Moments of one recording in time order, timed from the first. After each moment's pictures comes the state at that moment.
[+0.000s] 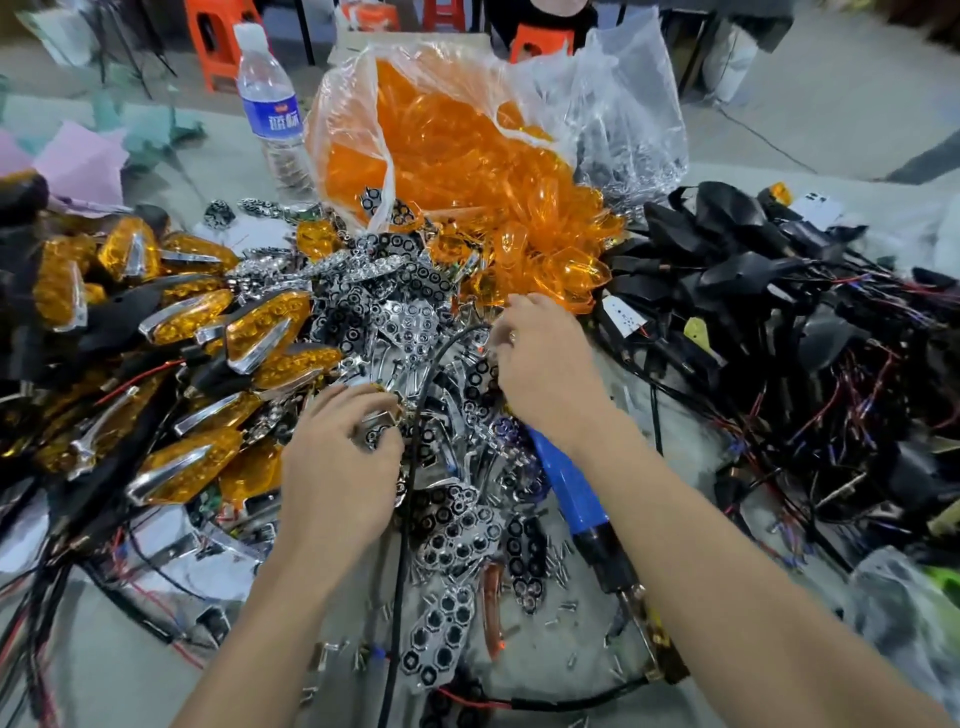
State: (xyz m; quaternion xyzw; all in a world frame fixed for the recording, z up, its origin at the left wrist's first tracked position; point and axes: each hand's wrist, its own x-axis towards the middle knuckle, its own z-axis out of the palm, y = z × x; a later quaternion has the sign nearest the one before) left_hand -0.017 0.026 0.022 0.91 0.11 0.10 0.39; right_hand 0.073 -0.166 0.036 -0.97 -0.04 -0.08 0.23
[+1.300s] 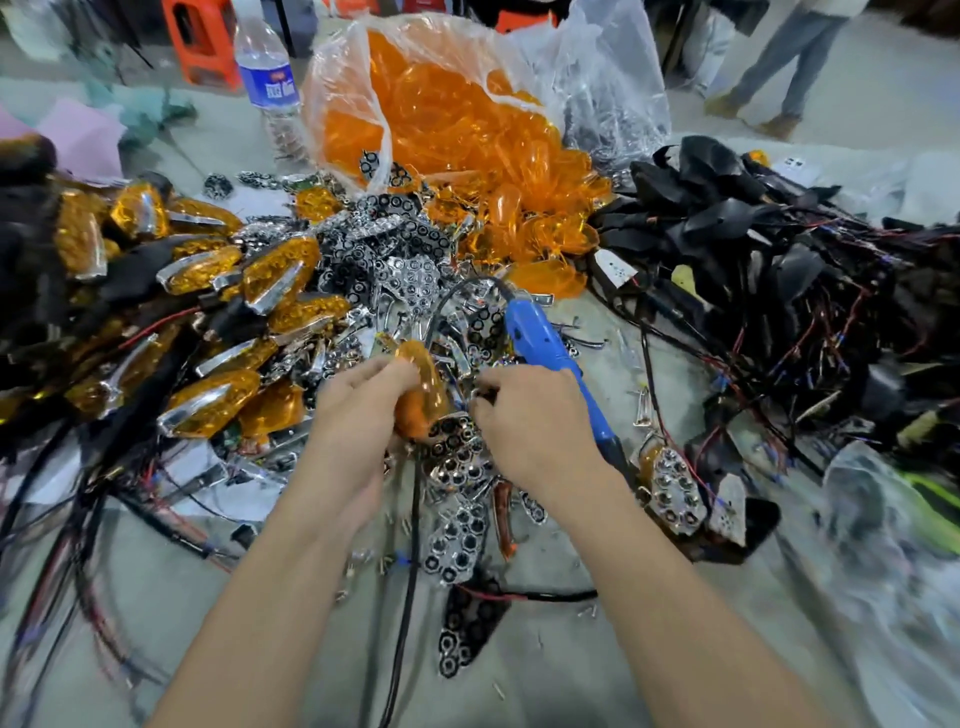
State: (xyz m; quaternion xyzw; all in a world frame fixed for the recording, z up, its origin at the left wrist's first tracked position) left_hand -0.047 0.023 0.035 0.67 0.12 -0.06 0.73; right_hand -0.040 -0.131 0.020 -0.99 -0.05 -0.05 0.16
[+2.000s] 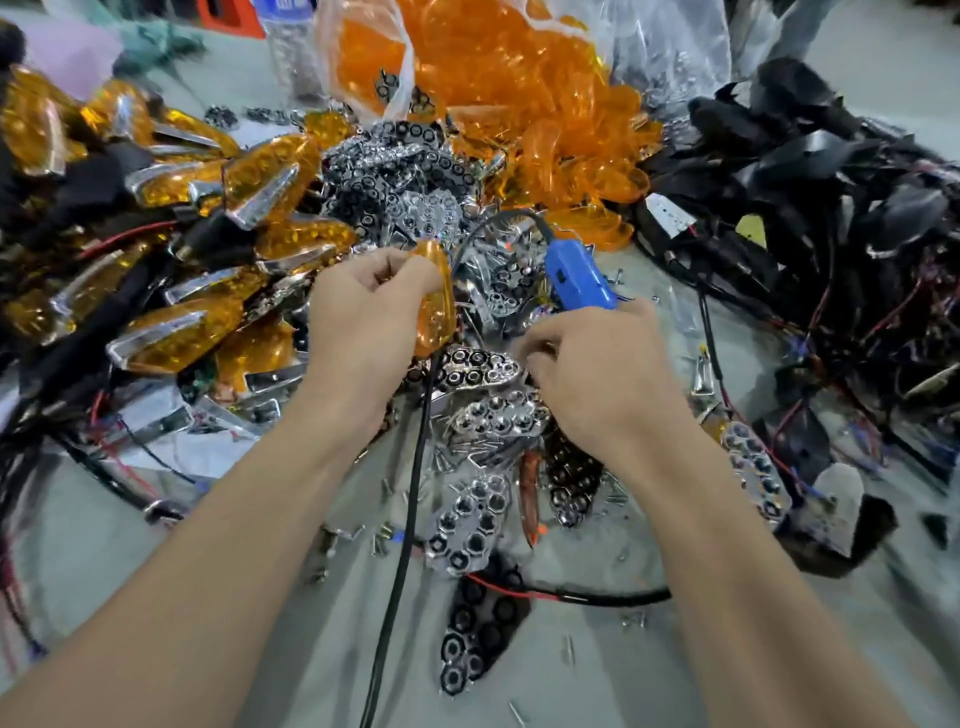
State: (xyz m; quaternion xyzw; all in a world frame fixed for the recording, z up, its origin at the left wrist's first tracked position) left_hand -0.013 0.021 0.010 0.73 0.07 0.09 0.67; right_hand -0.032 -0.156 0.005 -0.98 -0.04 -0.08 0.15
